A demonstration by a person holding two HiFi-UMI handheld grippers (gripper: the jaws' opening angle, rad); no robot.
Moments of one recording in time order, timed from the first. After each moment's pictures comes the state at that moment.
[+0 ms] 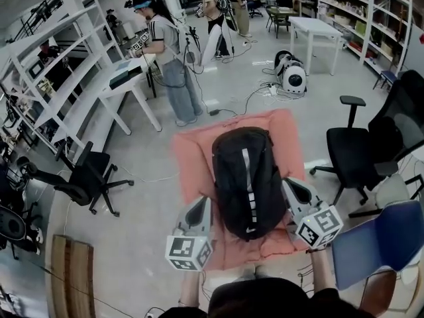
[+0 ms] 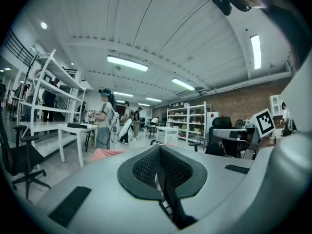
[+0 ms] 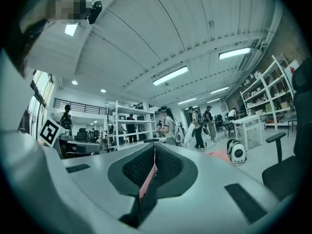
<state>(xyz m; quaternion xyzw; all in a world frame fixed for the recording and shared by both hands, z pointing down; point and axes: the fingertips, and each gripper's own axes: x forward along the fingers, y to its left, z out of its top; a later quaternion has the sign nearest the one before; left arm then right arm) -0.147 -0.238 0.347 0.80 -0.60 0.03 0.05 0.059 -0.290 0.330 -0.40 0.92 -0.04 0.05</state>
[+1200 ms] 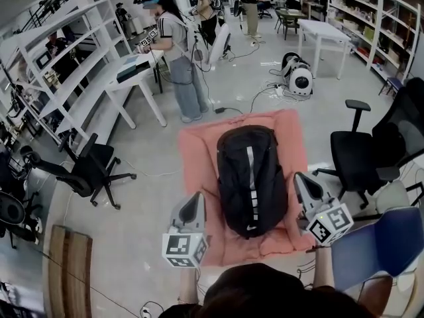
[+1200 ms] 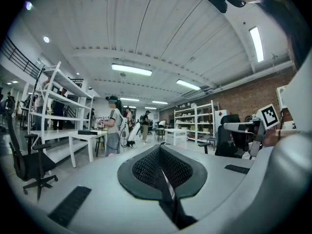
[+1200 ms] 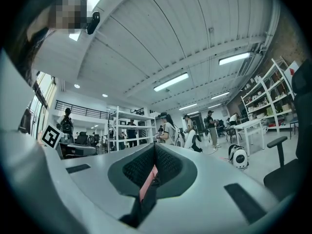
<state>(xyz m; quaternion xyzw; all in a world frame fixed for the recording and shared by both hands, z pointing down) -0.174 -0.223 0.340 0.77 -0.64 0.03 0.02 0.082 -0.289 0.314 -0.39 0.92 -0.01 0.08</state>
